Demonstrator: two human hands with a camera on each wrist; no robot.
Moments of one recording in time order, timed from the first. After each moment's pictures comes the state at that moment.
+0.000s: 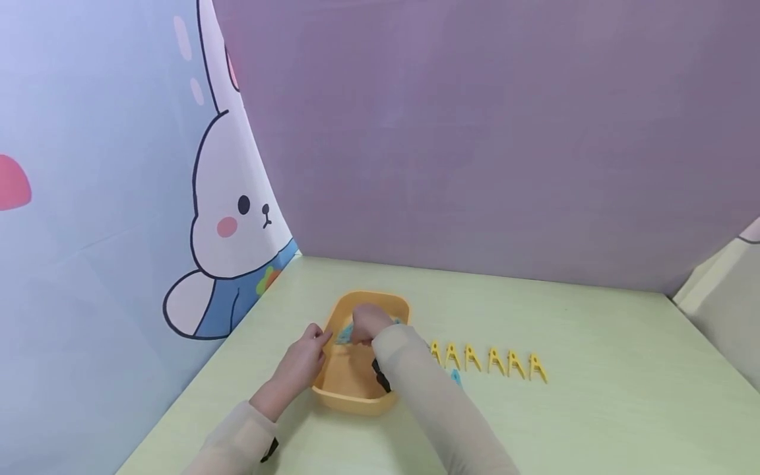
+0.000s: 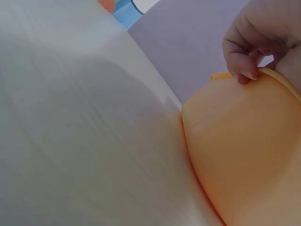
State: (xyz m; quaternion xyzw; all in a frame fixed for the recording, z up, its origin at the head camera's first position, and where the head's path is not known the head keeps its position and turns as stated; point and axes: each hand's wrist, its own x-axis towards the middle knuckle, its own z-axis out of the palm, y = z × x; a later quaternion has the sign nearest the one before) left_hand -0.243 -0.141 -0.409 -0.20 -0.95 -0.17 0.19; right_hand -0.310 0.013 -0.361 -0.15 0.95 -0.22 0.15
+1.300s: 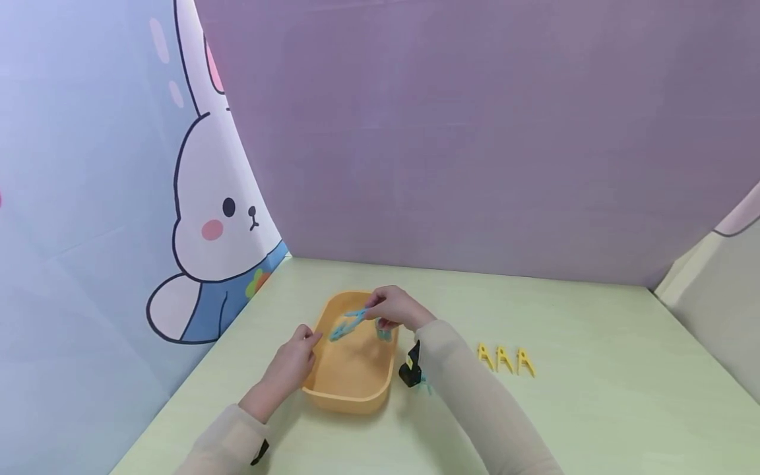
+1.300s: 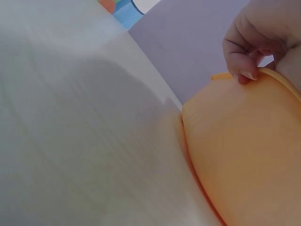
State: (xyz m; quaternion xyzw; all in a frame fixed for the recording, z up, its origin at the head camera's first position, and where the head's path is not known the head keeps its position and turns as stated) left_hand -0.242 -0.139 -0.413 -0.19 -0.95 -0.17 0.19; right_hand -0.308 0.088 -0.351 -0.13 0.83 -0.51 0.16
